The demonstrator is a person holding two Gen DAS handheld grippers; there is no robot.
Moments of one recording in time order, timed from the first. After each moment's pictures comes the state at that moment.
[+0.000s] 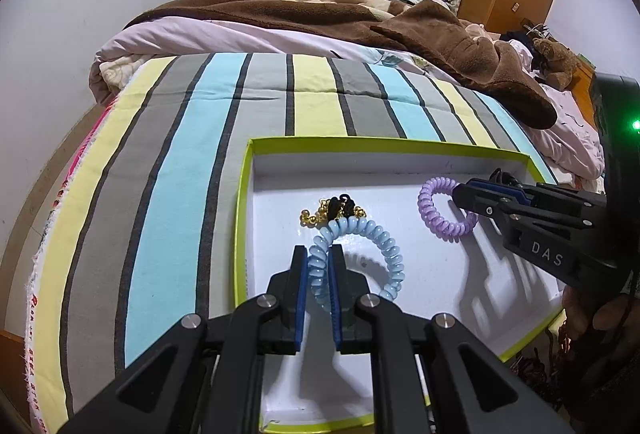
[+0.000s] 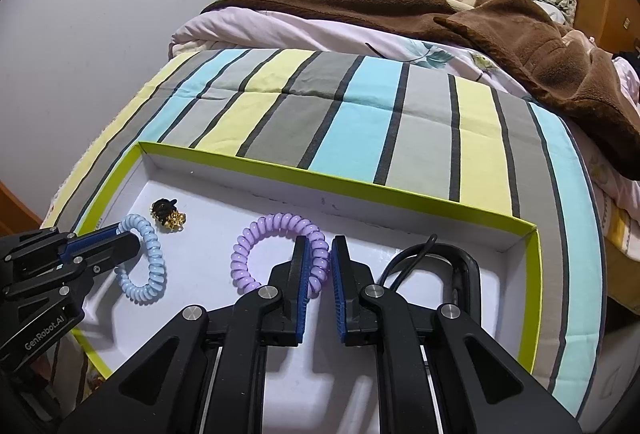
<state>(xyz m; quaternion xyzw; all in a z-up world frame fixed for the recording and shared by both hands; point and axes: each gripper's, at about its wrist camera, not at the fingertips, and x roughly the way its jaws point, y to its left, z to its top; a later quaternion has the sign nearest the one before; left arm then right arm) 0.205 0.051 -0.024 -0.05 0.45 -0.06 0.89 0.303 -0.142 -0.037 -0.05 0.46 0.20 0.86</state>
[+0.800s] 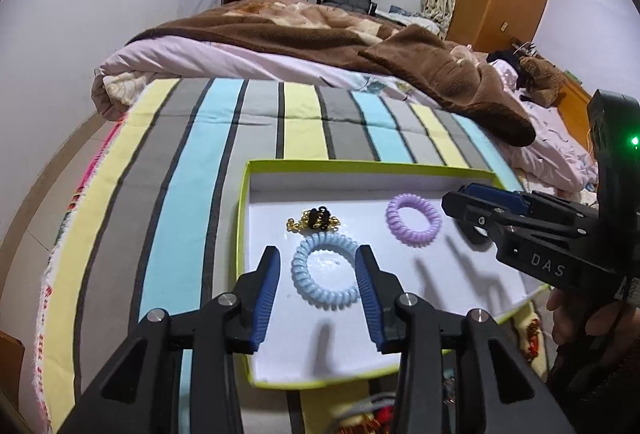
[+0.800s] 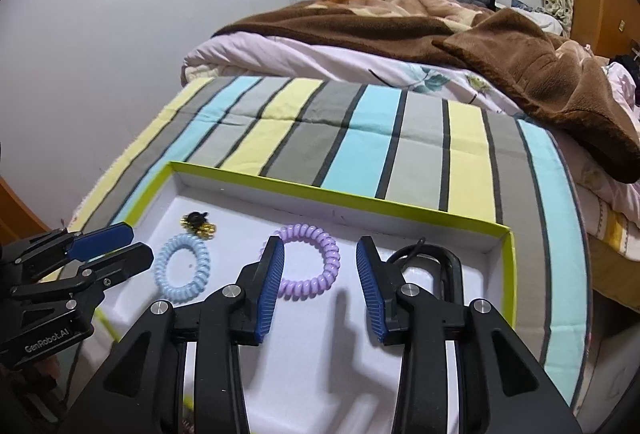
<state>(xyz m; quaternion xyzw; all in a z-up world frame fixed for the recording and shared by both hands) 0.177 0.055 0.007 -0.07 0.41 -0.07 0.91 0.275 -0.152 -0.005 -0.03 0.42 0.22 0.88</state>
